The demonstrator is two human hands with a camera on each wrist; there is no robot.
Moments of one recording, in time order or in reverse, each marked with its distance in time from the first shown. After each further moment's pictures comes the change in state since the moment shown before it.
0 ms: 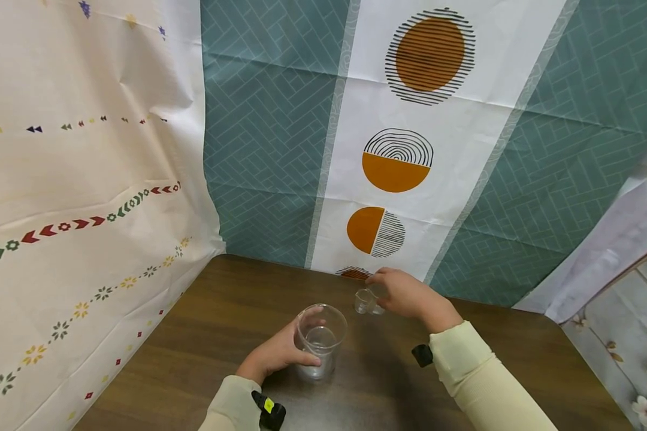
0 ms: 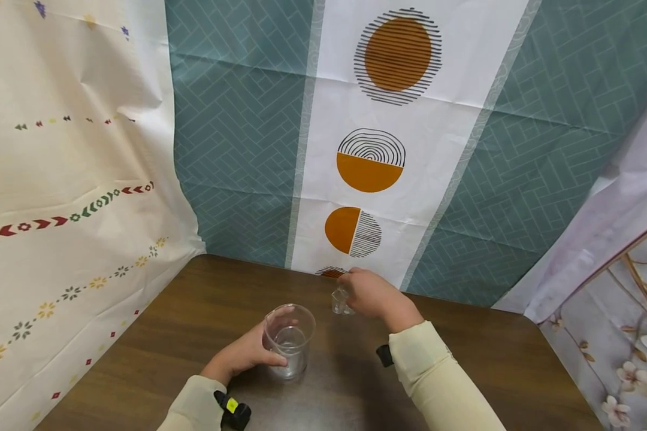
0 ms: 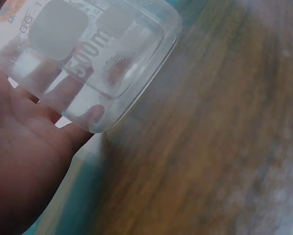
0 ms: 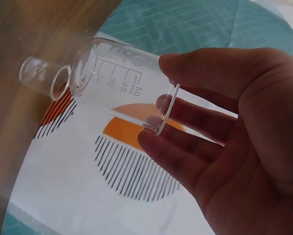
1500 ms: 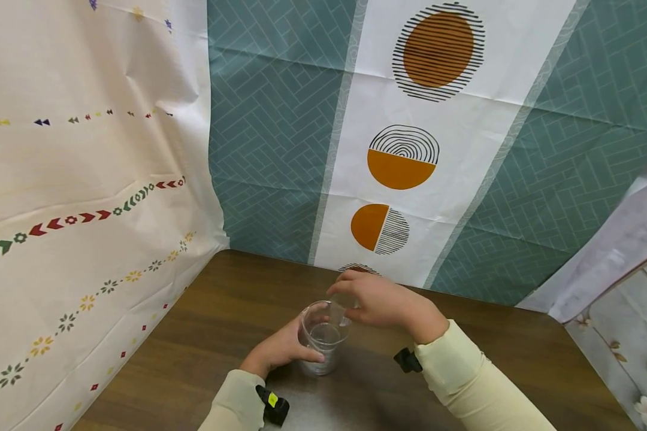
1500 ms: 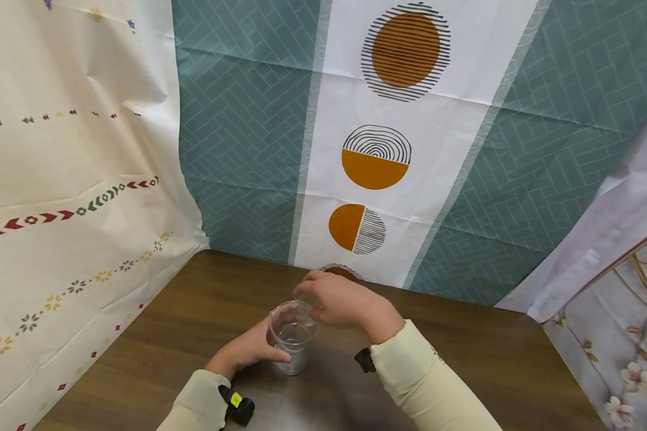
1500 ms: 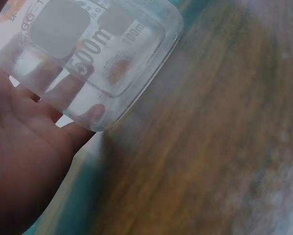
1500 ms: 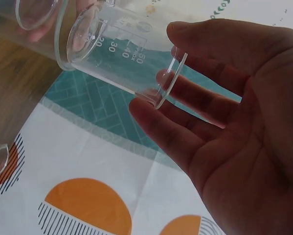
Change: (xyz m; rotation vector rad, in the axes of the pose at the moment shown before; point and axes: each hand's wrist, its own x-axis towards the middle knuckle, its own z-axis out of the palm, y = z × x) left_hand 0.000 0.003 -0.001 -0.022 -0.049 -0.007; right_hand 0.002 -0.072 -0.021 0.010 -0.020 -0.300
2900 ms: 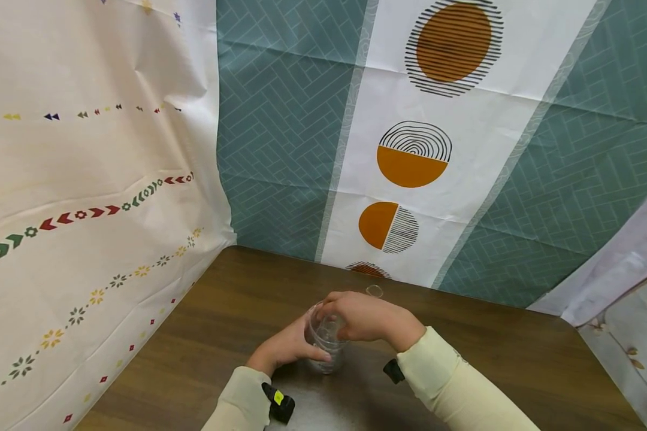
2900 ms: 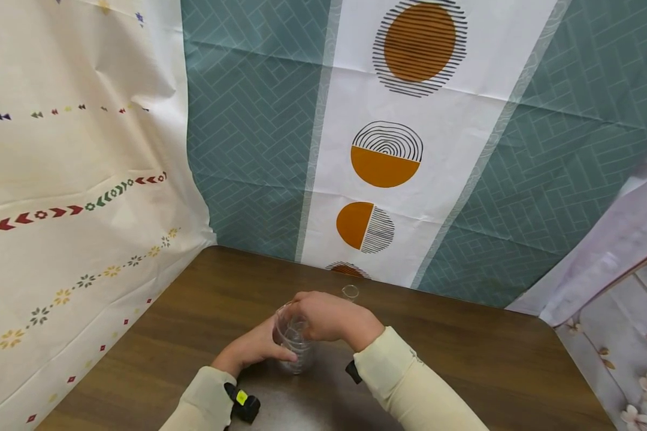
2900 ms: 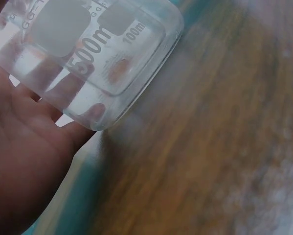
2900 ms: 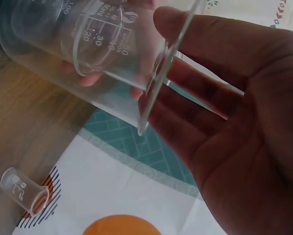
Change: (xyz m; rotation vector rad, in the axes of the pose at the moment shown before) left_hand -0.005 0.006 -0.001 0.125 0.074 -0.178; right_hand 0.029 -0.003 0.048 0.054 -0.153 -0.050
